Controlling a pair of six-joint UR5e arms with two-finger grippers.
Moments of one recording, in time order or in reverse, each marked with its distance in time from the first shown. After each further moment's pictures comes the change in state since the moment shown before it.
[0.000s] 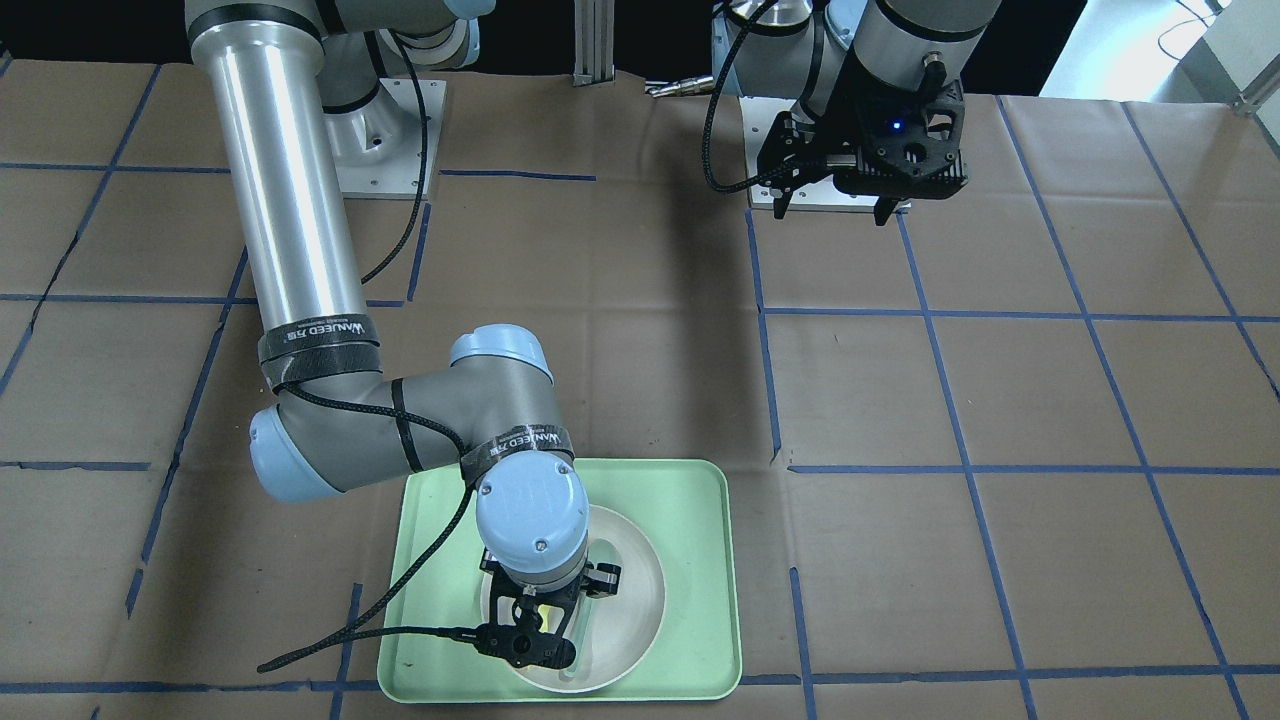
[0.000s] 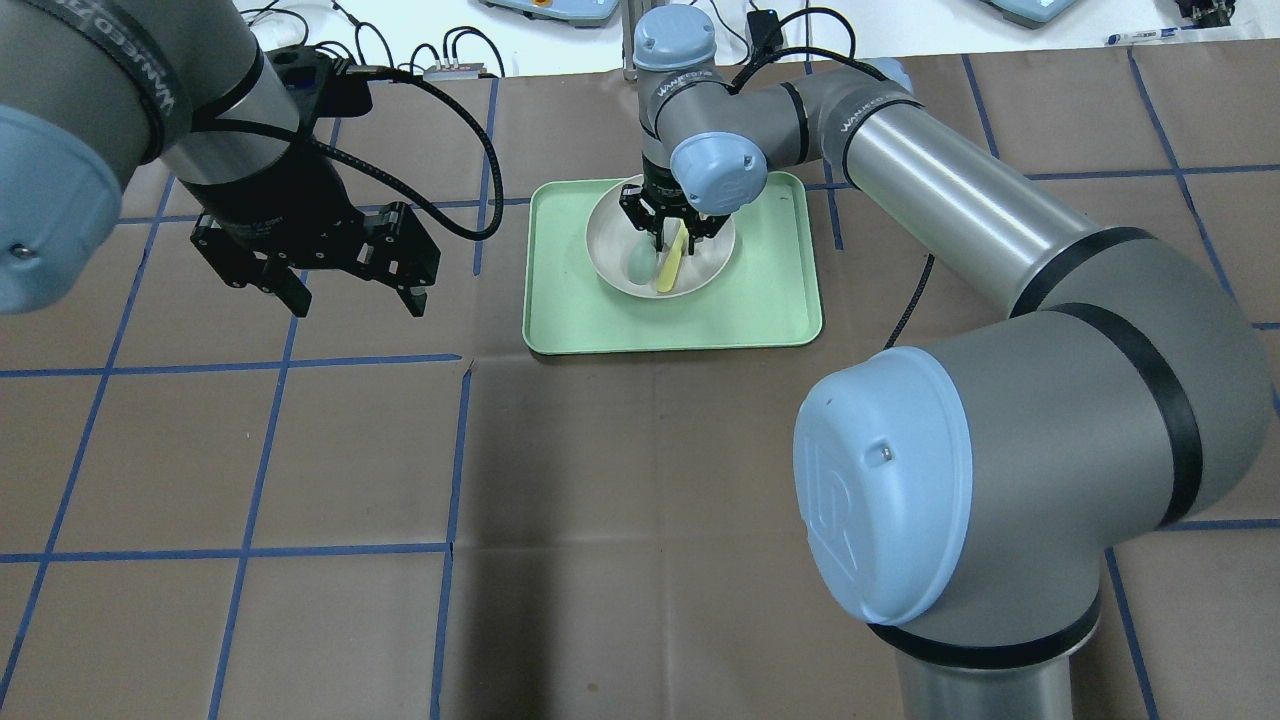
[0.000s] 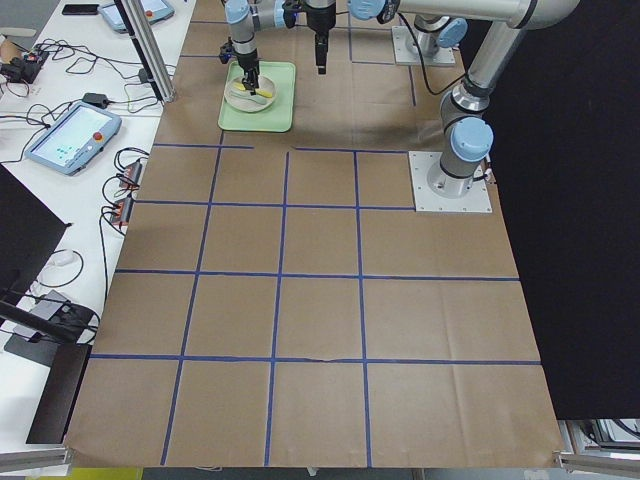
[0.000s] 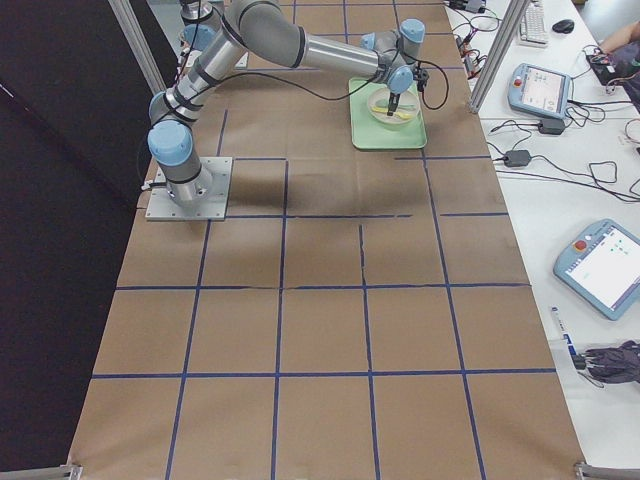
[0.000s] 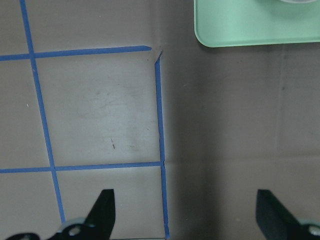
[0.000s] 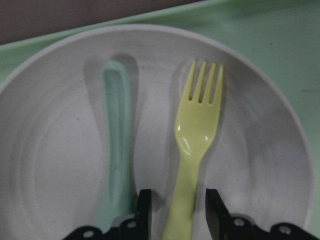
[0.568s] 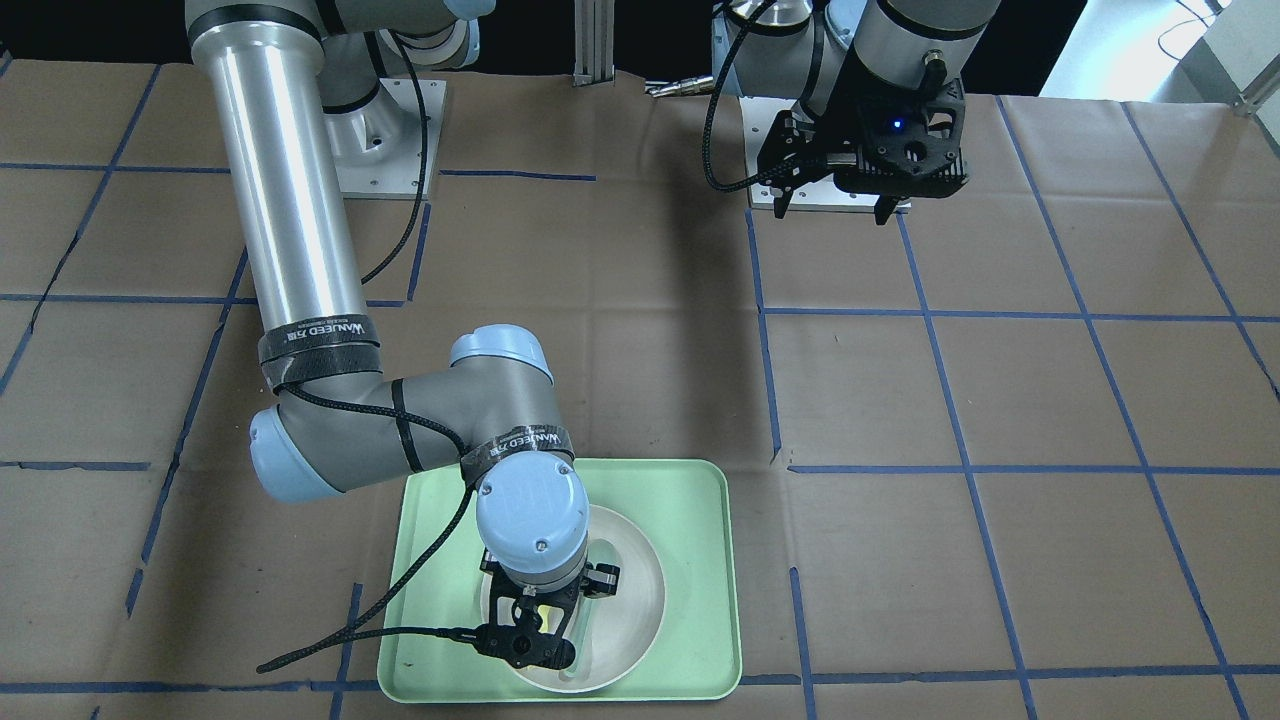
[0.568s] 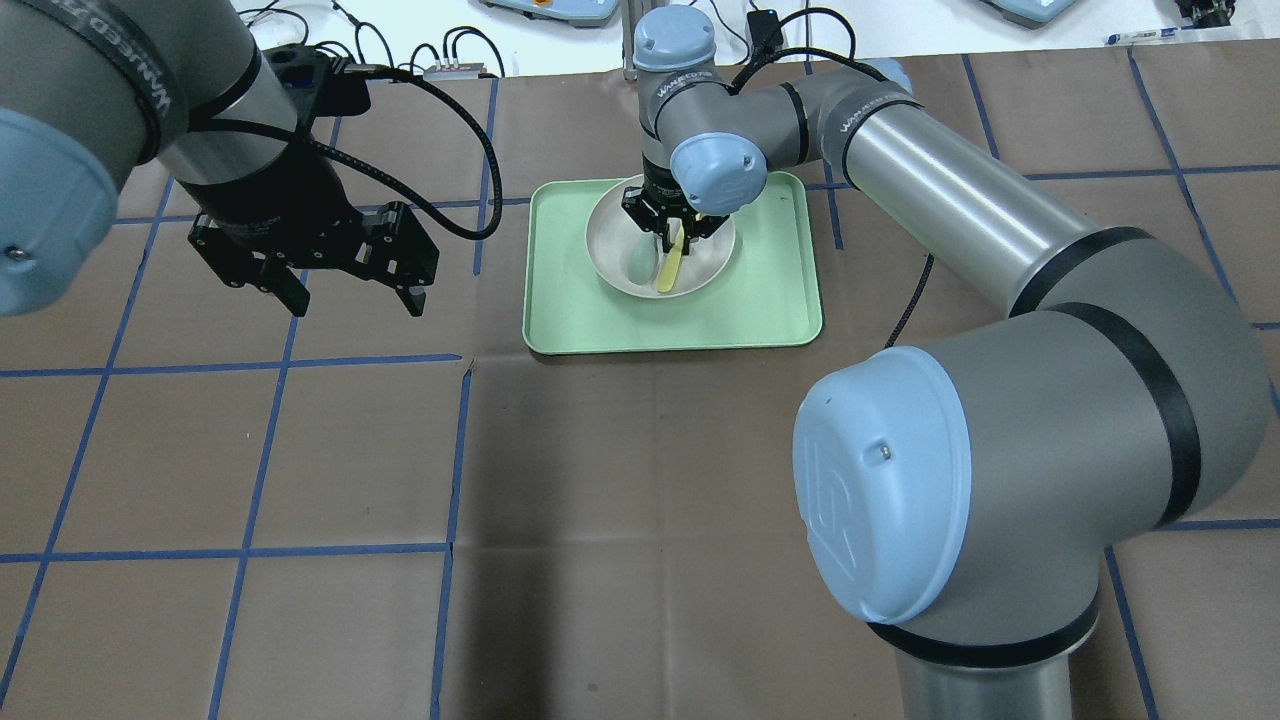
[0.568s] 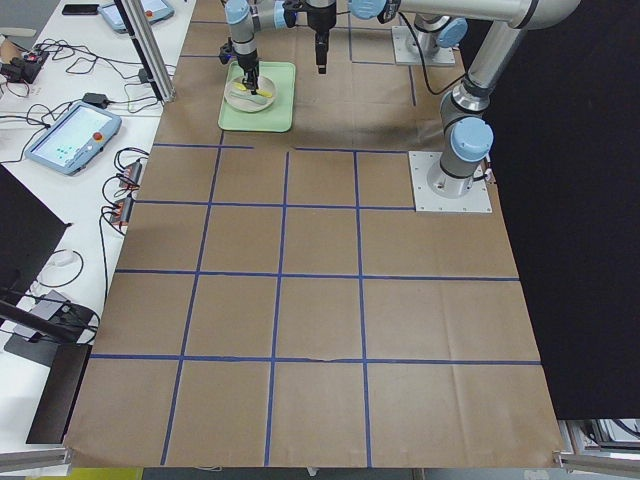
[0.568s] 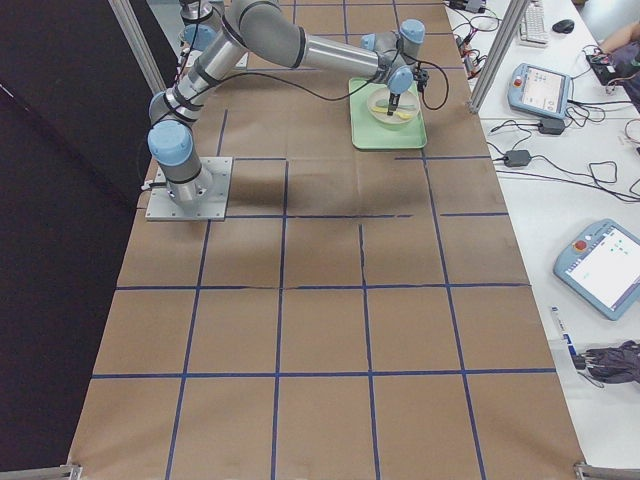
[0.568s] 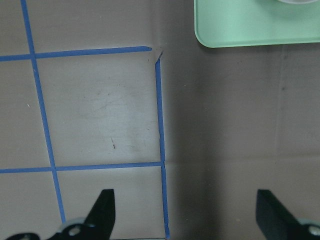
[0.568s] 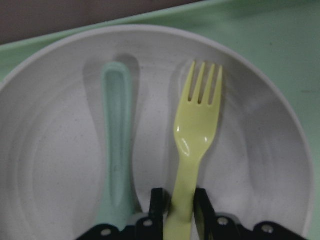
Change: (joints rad) left arm 0.000 0.004 0.000 0.000 0.000 0.000; right arm 0.000 0.003 0.000 -0.001 -0.002 0.000
